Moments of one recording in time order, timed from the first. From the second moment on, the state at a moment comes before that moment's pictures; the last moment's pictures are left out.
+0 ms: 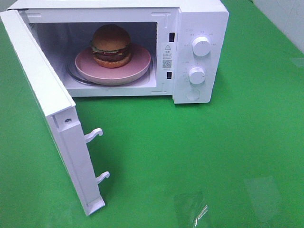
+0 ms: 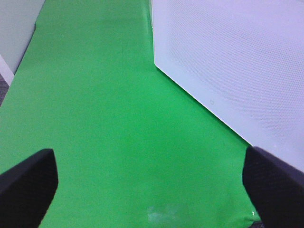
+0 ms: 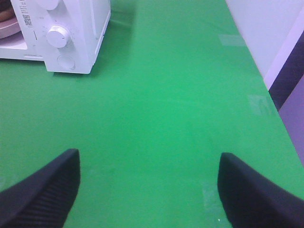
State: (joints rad) left arm 0.00 -0.01 -0.52 -0.08 1.09 0.12; right arm 0.08 0.00 -0.49 -0.13 0.97 0.05
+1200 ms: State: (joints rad) left arm 0.00 -0.01 -0.52 -0.08 1.09 0.12; right arm 0.08 0.00 -0.49 -0.13 0.97 0.05
